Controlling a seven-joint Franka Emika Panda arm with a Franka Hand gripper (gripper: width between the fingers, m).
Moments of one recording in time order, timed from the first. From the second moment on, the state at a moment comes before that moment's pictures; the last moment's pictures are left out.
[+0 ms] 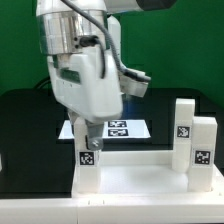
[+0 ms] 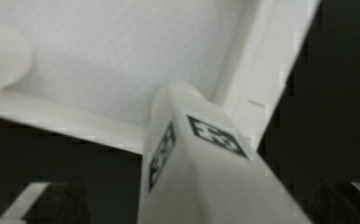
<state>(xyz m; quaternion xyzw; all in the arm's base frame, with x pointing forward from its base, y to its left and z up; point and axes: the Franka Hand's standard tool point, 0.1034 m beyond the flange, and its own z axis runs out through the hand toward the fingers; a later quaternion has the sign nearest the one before) 0.629 -0.046 0.097 -0.86 0.51 -0.03 0.06</state>
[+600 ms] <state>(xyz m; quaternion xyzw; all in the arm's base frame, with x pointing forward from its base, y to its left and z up) 0.633 -0.053 0.096 -0.98 0.17 -0.04 0.01</state>
